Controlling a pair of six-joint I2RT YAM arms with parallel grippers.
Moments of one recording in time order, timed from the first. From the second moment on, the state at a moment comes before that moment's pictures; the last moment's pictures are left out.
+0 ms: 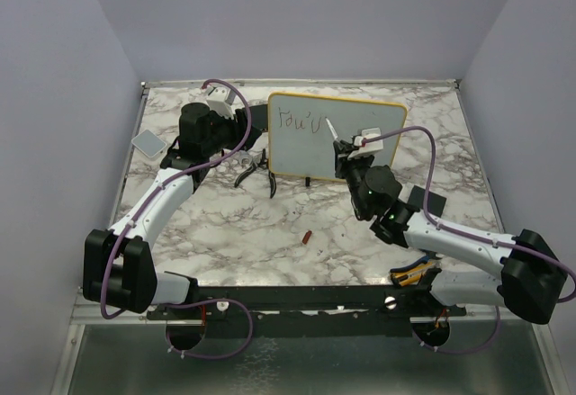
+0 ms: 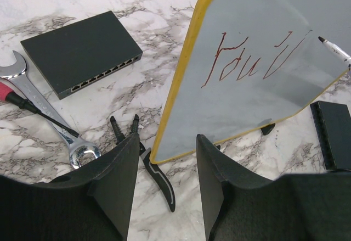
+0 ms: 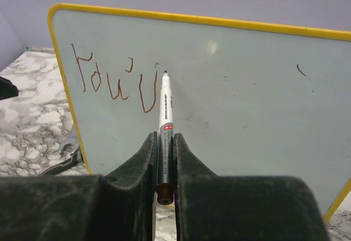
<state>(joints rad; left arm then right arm) -0.24 1.33 0.97 0.06 0.37 -0.24 0.88 1.21 0.67 0.64 0.66 -0.02</state>
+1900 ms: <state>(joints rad) -0.24 1.33 0.97 0.06 0.37 -0.24 0.88 1.26 0.67 0.61 0.71 0.02</state>
